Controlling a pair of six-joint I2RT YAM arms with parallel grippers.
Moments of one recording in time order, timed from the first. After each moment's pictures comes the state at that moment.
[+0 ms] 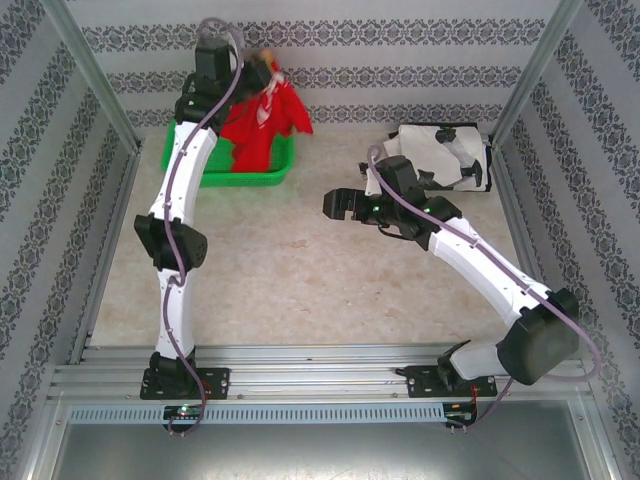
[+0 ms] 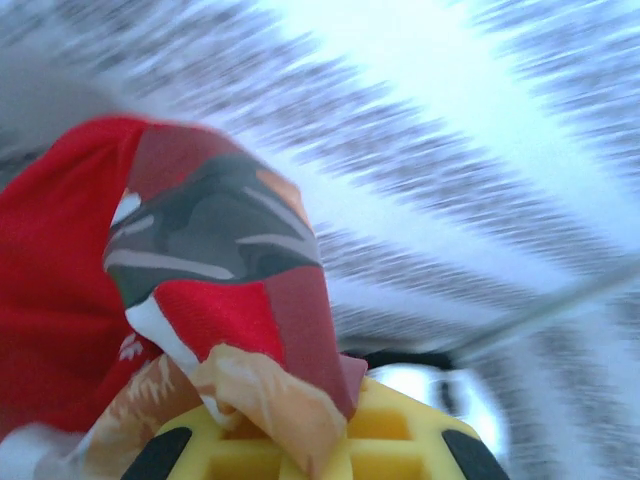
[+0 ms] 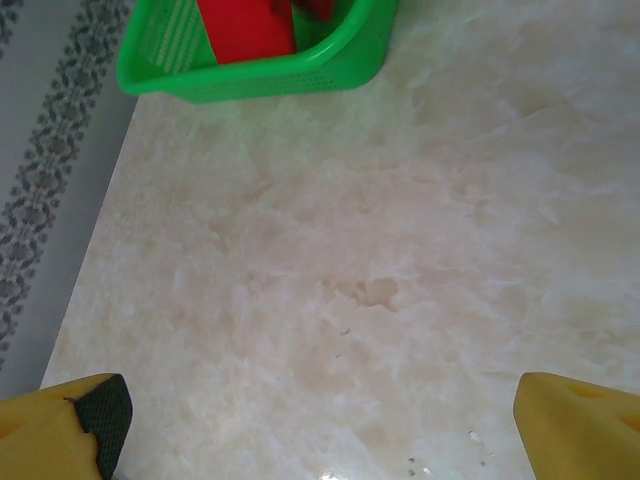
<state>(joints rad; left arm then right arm) -0.19 2.25 2.67 -0.56 0.30 -0.65 0.50 1.37 1.21 -0.51 -0.26 0.57</state>
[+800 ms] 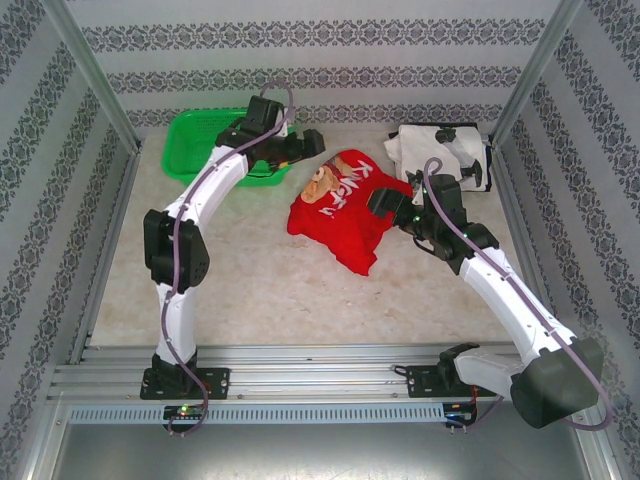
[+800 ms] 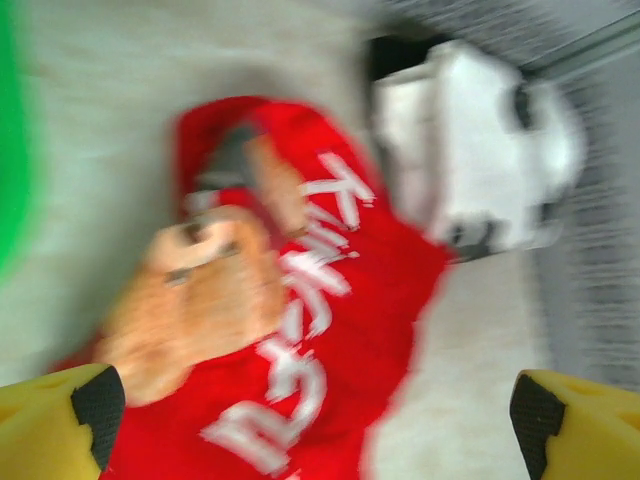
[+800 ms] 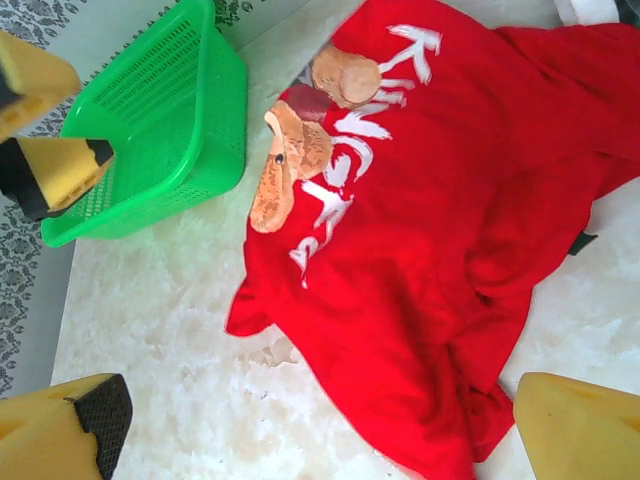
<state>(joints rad) -0.32 2.12 2.10 -0.76 0.32 -0.49 0.31 1.15 0.97 -0.43 -0.17 0.71</state>
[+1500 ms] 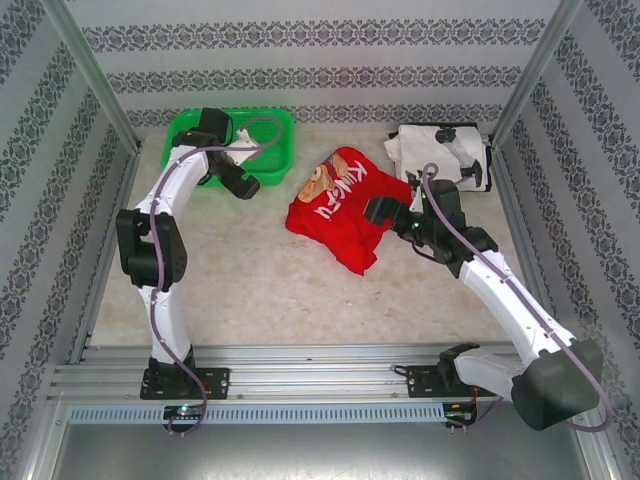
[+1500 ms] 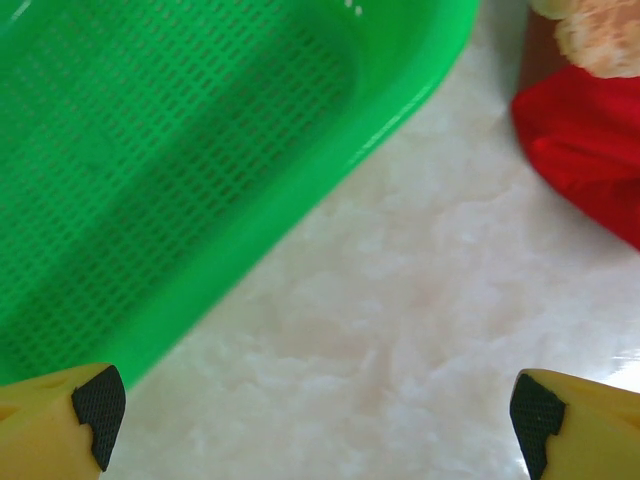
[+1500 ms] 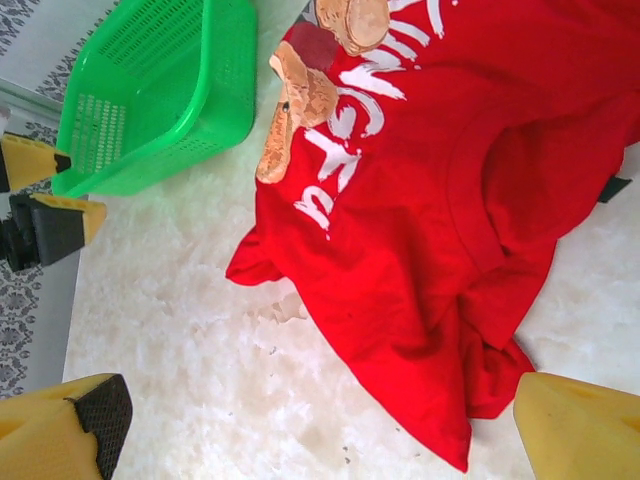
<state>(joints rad) -0.09 2.05 1.90 -0.95 0.13 0.62 0.31 1.13 0.93 -0.45 -0.26 0.70</state>
